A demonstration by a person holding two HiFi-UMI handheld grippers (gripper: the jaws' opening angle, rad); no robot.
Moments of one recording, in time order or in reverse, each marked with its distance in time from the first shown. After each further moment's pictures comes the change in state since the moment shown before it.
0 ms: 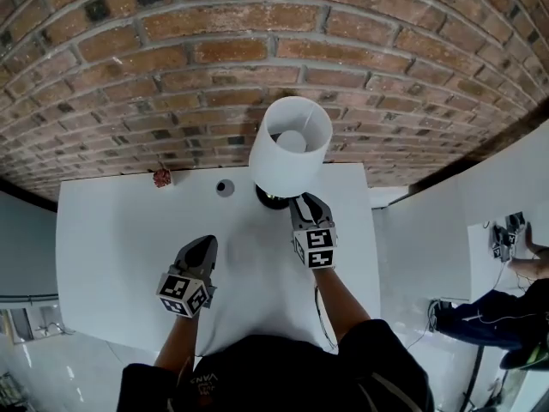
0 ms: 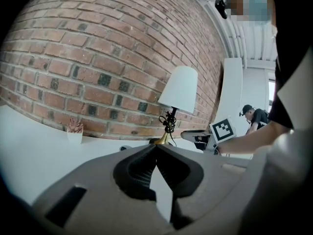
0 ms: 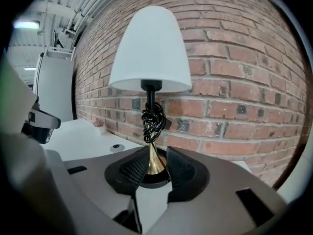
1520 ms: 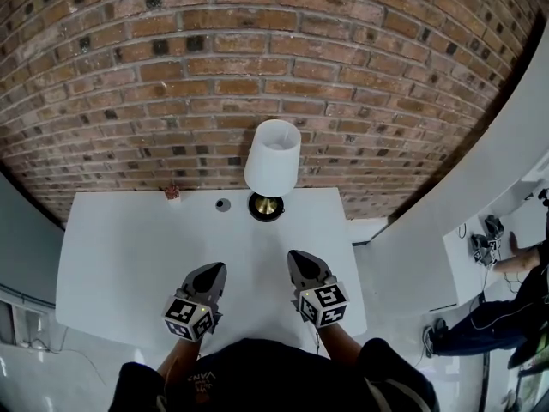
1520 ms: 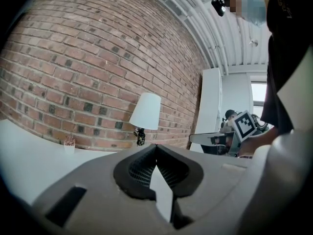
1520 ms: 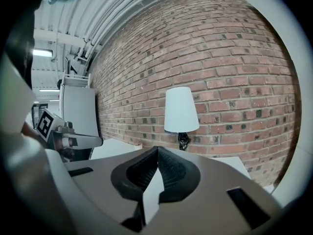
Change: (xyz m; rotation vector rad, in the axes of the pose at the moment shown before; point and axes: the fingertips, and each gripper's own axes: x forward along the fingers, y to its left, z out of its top) left arm -0.103 -0.119 0.033 0.084 -0.145 -0.100; right arm -0.219 0.087 0.055 0.097 -0.153 0.159
